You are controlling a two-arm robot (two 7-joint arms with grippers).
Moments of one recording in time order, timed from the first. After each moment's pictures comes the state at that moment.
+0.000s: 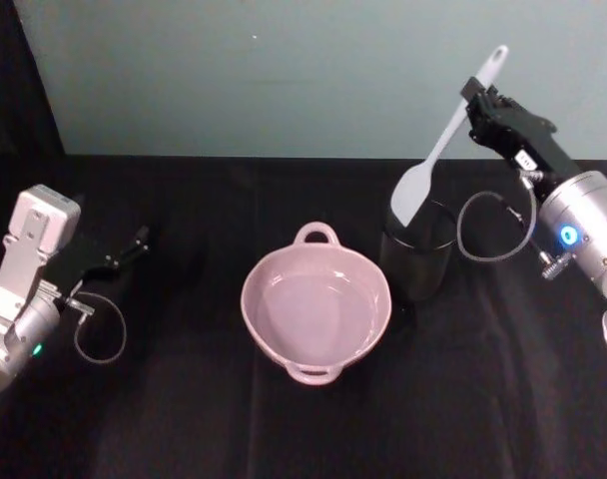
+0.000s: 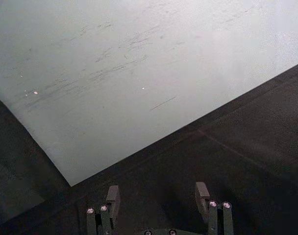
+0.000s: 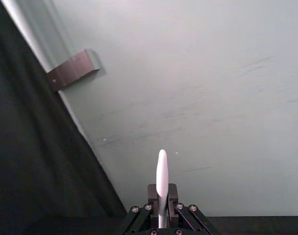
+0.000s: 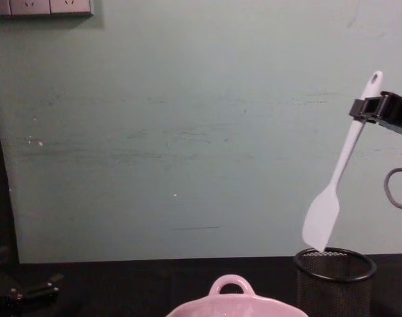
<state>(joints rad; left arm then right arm) -0.20 0.60 0.45 -1.41 -0.25 -0.12 0.03 0.20 0.28 -0.15 -1.73 0.68 0.20 0.10</state>
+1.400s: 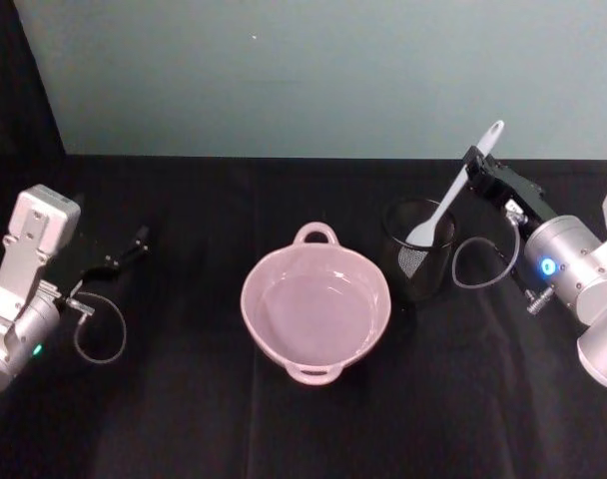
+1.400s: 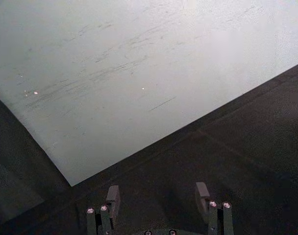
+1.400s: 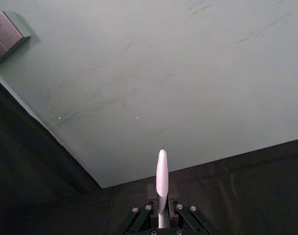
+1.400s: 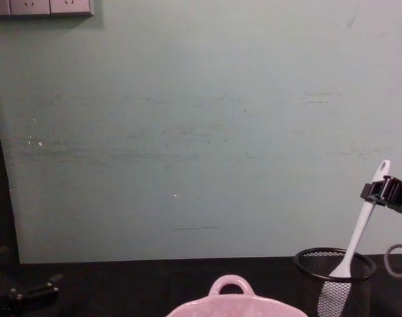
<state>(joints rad) -0.20 0.60 0.45 -1.41 -0.25 -0.12 0.03 0.23 0.25 -0.16 -1.54 0.73 0.22 0.02</state>
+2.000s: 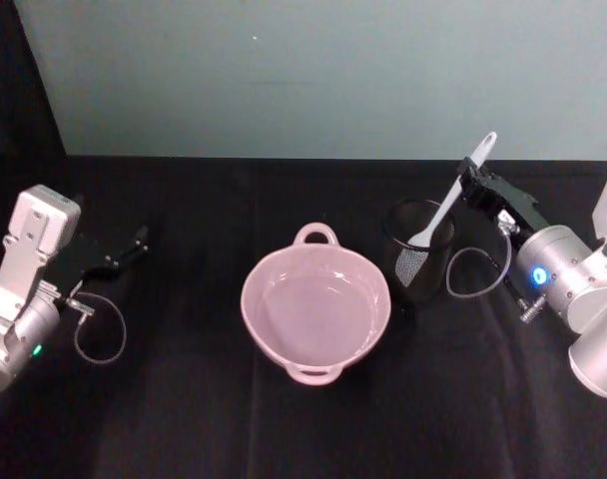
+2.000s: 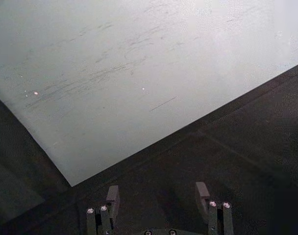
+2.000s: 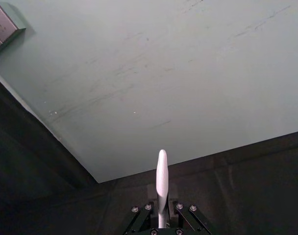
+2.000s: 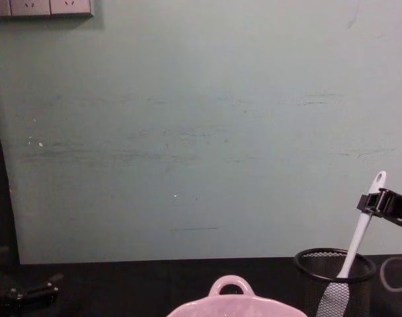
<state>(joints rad) -0.20 0.60 0.45 -1.41 -0.25 -0.12 0.03 0.22 0.24 -0.17 -1.52 0.71 0.21 0.02</state>
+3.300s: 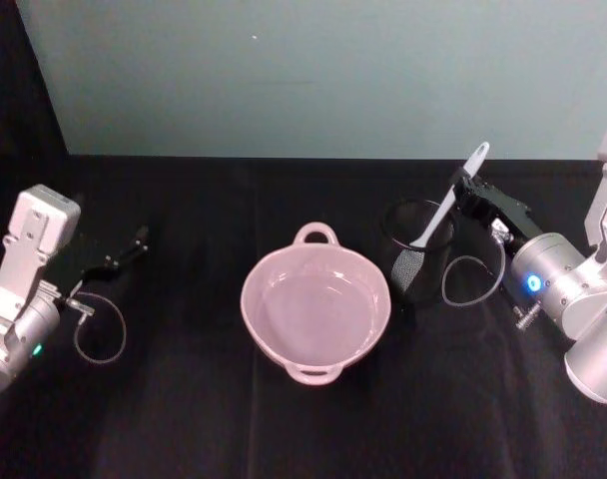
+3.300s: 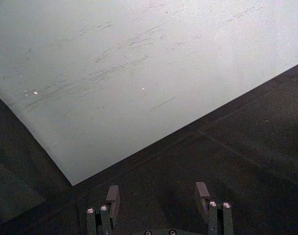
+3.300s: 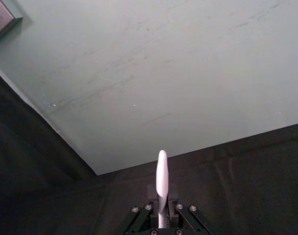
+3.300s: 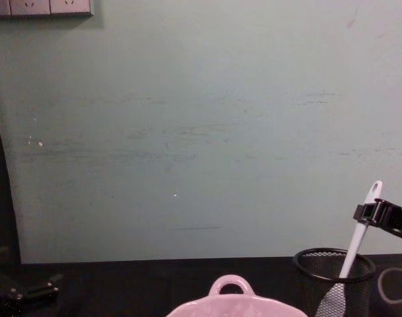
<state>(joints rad) -0.20 0.60 0.45 -1.41 -0.25 -0.12 0.03 0.22 0.24 -0.17 -1.50 0.70 0.22 0.03</state>
